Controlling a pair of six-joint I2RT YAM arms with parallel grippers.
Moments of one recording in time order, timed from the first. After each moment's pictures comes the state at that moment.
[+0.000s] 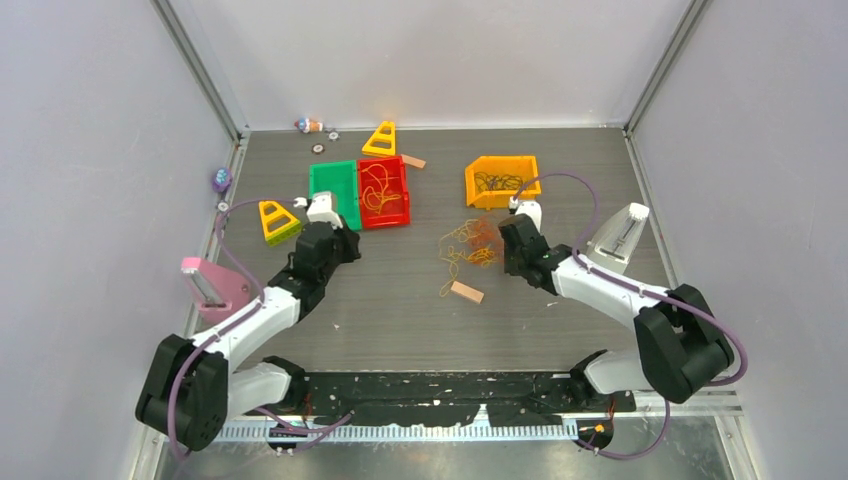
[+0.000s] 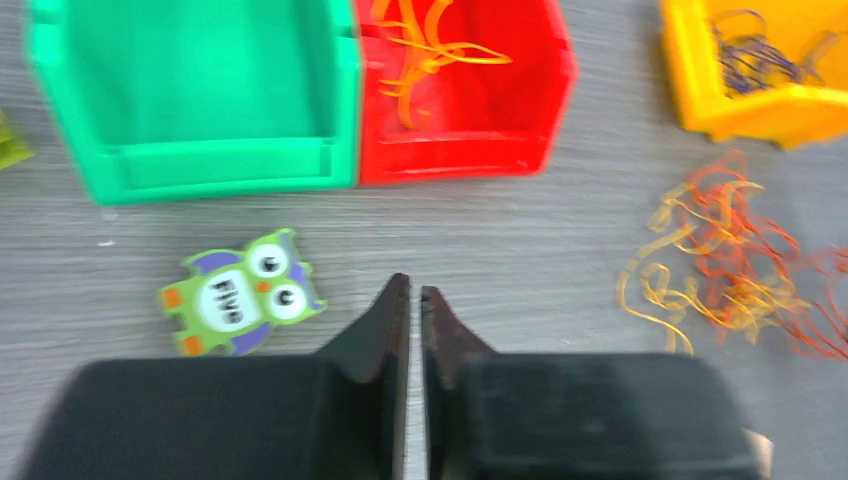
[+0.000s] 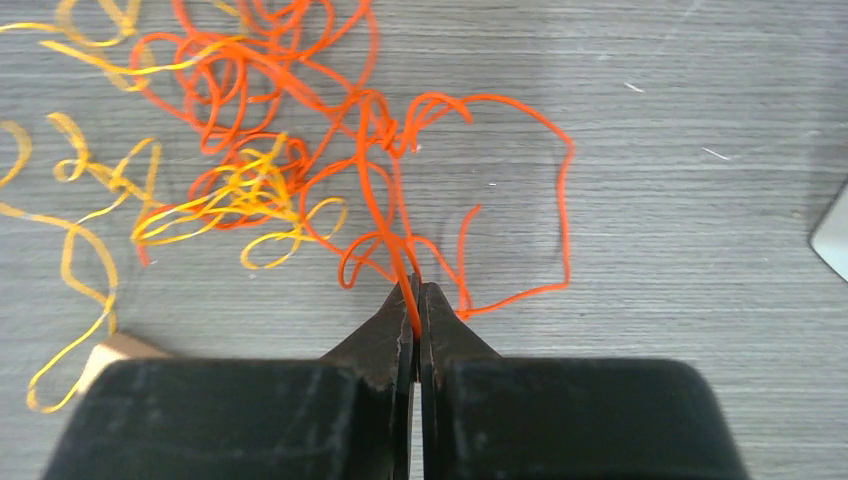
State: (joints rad) left arm -0.41 1.13 0.51 0.21 -0.21 -0.44; right arm 0.55 1.36 0.72 -0.25 0.41 0.41
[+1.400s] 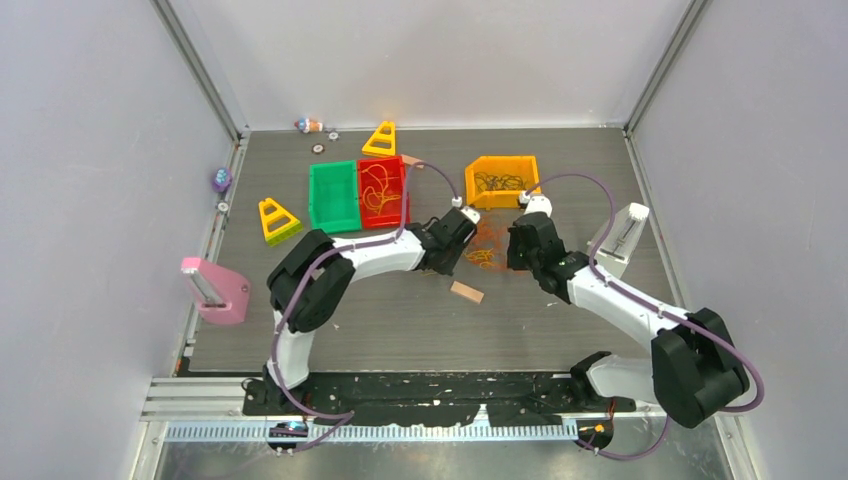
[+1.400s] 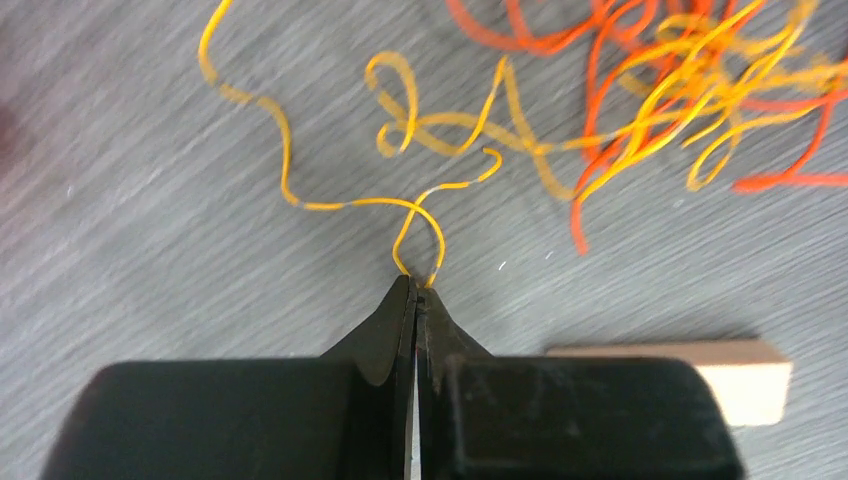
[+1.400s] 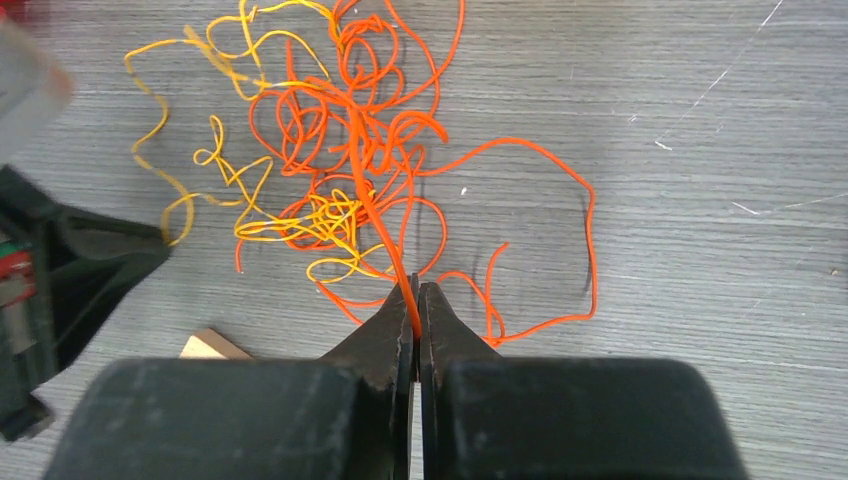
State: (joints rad) left arm -0.88 2.00 1.36 -0.37 -0.22 -0.24; right arm 0.48 1.23 0.65 -0.13 0.24 0.37
